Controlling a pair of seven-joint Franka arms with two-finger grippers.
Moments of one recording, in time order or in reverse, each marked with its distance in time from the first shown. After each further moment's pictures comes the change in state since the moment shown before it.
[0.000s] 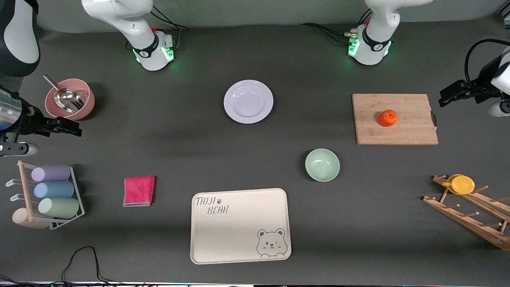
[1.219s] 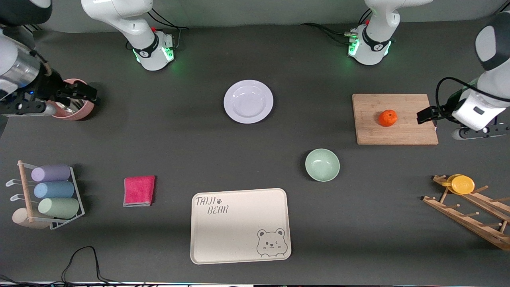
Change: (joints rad) left arm 0.000 0.025 0.015 -0.309 0.003 0.261 0.000; right arm 0.120 -0.302 0.012 -0.284 0.062 0.008 0.164
